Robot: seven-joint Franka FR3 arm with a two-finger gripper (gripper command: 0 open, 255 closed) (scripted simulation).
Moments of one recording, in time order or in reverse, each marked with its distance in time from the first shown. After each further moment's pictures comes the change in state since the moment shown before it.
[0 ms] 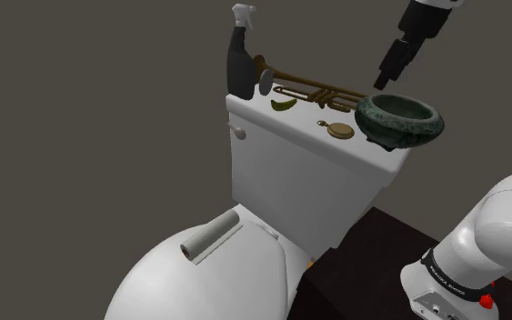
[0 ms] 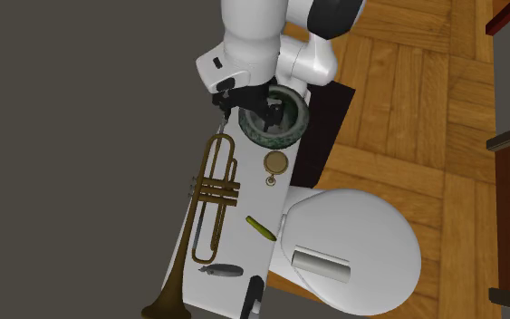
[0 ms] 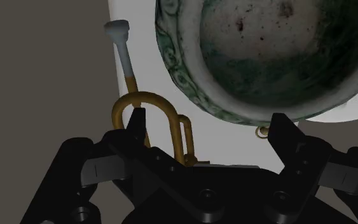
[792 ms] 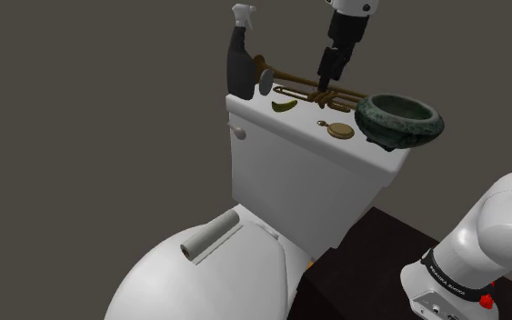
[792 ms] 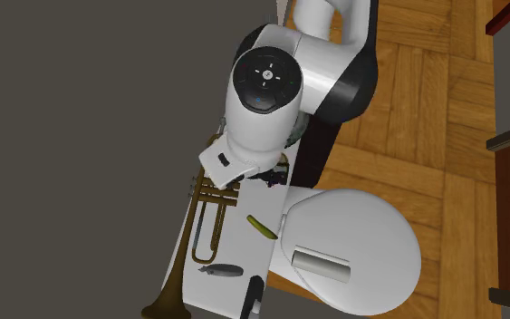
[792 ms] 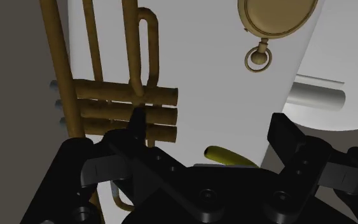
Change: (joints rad) arm 0.058 0.384 0.089 0.227 -0.010 0.092 -0.007
